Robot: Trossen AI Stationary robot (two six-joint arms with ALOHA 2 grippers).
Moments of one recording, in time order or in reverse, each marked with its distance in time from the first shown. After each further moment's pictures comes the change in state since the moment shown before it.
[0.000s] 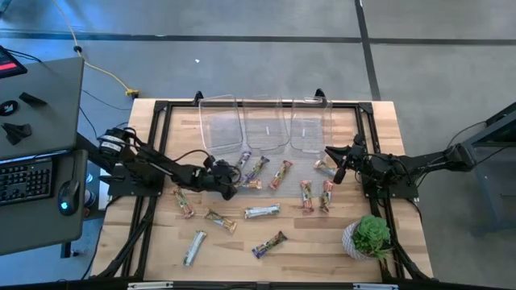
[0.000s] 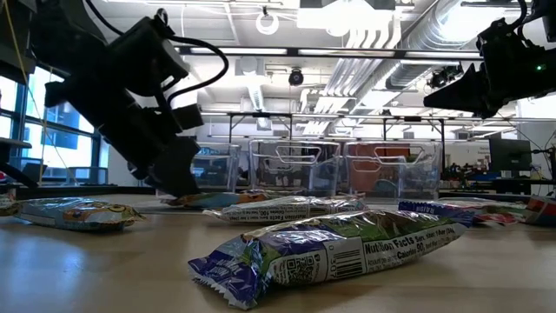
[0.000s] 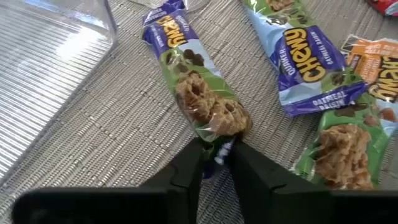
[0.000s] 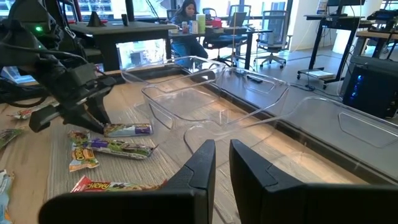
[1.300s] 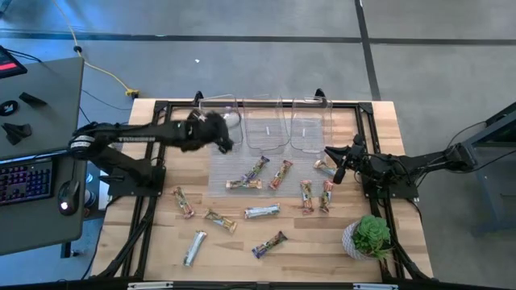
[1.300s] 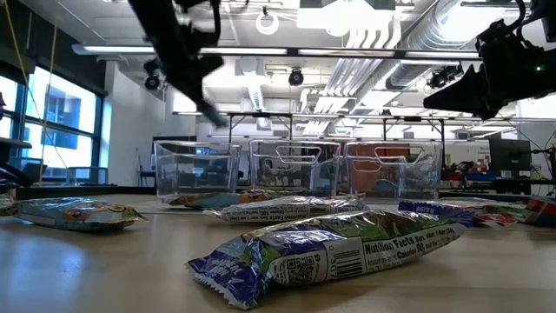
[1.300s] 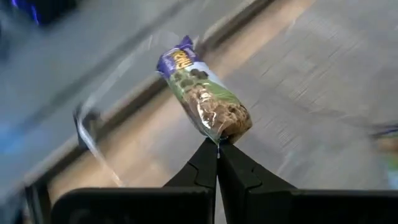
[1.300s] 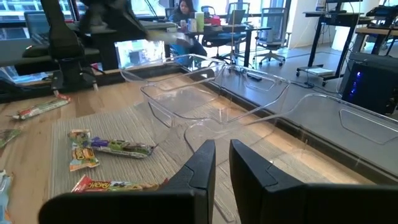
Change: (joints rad) left arm 0.373 -0.328 0.500 -0.900 -0.054 0.155; right arm 0.000 0.013 0.000 0.000 0.005 0.017
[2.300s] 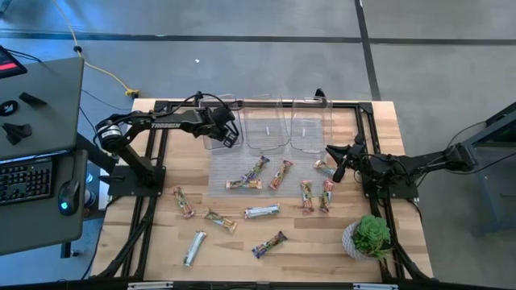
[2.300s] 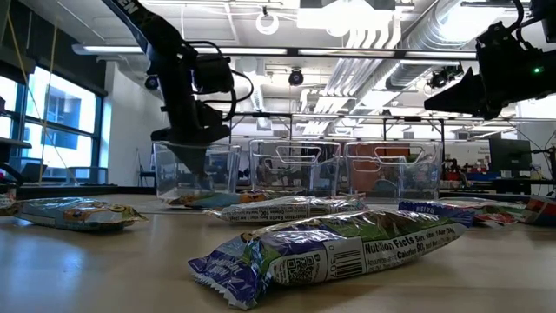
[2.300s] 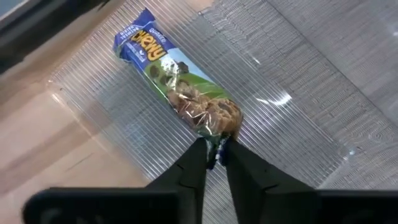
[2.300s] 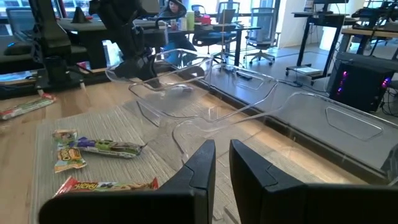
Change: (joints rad) left arm 0.296 0.282 -0.073 0.201 0.364 0.055; right arm 0.000 0.001 0.000 -0.009 0.044 -0.002
